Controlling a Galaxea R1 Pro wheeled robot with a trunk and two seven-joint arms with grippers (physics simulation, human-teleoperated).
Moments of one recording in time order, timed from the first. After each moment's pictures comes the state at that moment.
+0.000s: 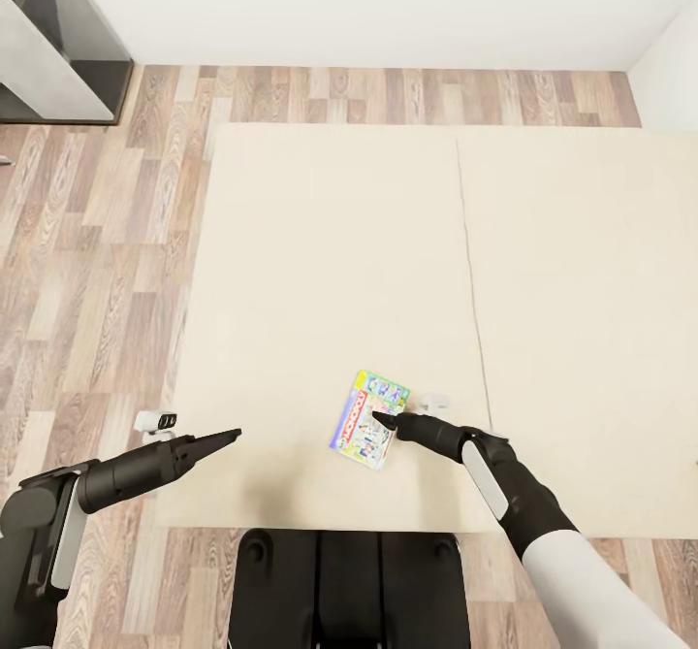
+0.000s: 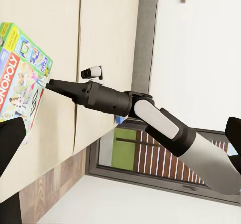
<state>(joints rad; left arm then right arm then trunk) -0.39 0.12 0.38 -1.46 0.11 0.97 -1.51 -0.68 -0.03 0.14 -0.85 -0.40 0.44 0.49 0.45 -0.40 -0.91</state>
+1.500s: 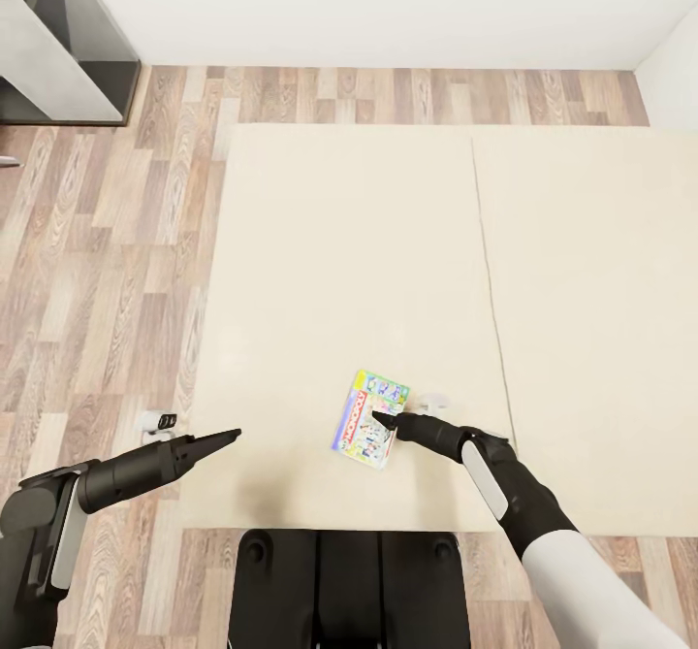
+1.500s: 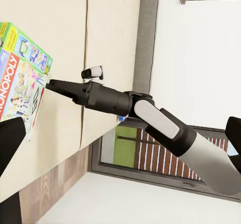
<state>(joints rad) -0.39 0.12 0.38 -1.46 0.11 0.97 -1.51 -0.68 -0.03 0.14 -0.85 -0.40 0.44 0.49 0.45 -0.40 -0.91</state>
